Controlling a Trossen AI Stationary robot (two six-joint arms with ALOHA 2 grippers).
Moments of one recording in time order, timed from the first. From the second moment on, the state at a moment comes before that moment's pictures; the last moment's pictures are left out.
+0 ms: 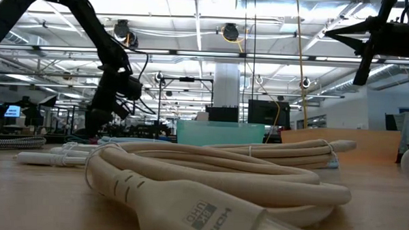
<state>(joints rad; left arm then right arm) 1.05 1.91 1.26 -1.01 -0.29 0.42 0.04 0.01 0.02 0.39 0.50 1.06</state>
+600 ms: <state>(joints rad) 1.04 1.91 1.17 -0.98 -0.25 0.35 0.04 0.01 0.02 0.39 0.50 1.06</state>
